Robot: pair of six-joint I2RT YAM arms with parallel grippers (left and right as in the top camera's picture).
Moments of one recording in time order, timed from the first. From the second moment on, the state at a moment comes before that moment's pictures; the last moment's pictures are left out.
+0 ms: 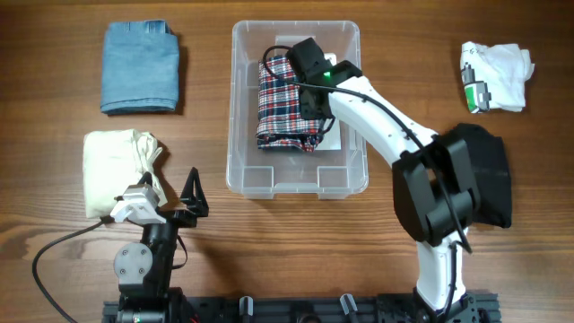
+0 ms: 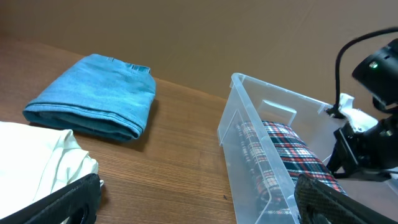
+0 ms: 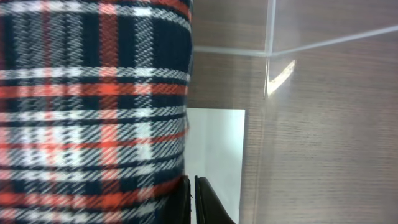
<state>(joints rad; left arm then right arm) 0.01 0.02 0.01 -0.07 0.06 -0.34 0.51 2.14 1.68 -0.82 0.27 0.40</state>
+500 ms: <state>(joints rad) 0.01 0.02 0.01 -0.07 0.06 -0.34 0.51 2.14 1.68 -0.75 0.13 0.41</state>
